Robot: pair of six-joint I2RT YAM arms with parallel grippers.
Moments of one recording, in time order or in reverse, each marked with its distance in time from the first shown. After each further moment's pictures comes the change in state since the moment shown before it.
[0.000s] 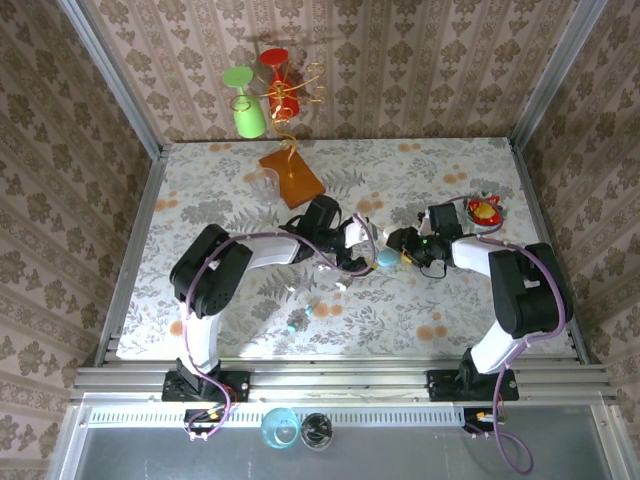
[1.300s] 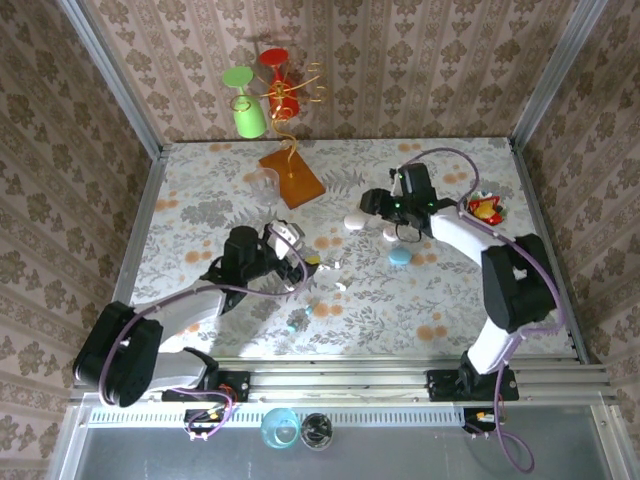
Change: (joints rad) left arm 0.195 -0.695 -0.665 0.249 -0.285 -0.245; right arm 0.161 0.034 0.339 -0.095 0.230 -0.121
